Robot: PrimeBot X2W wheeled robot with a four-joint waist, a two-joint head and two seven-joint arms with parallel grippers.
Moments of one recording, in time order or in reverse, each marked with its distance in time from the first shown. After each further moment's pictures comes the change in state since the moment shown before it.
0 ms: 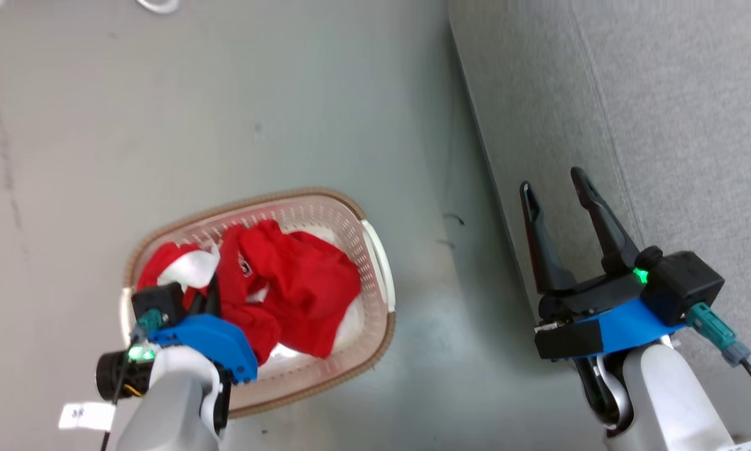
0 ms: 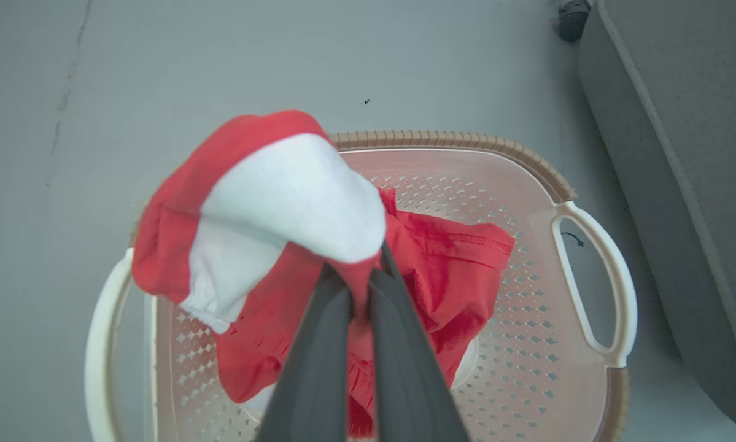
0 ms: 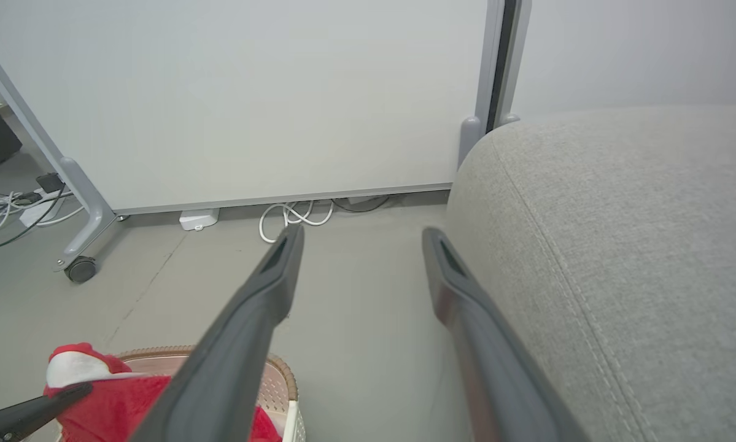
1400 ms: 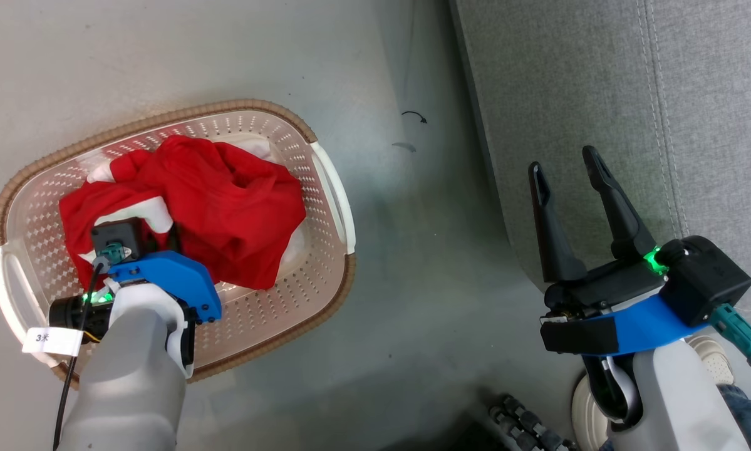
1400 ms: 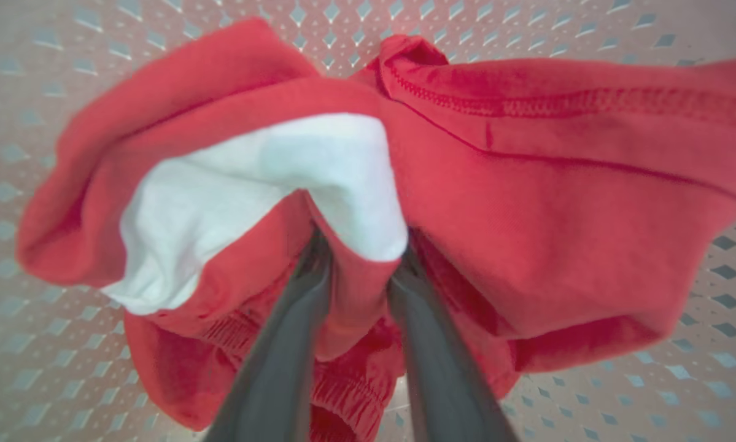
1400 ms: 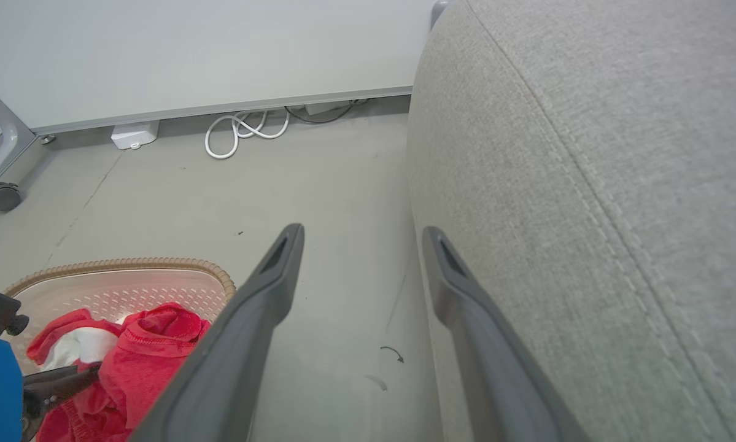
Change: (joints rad) left arm -0.222 0.048 0.042 0.199 0.052 0.046 0.021; right arm 0.003 -0.001 -0.001 -0.093 0.015 0.000 0.001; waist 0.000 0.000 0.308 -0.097
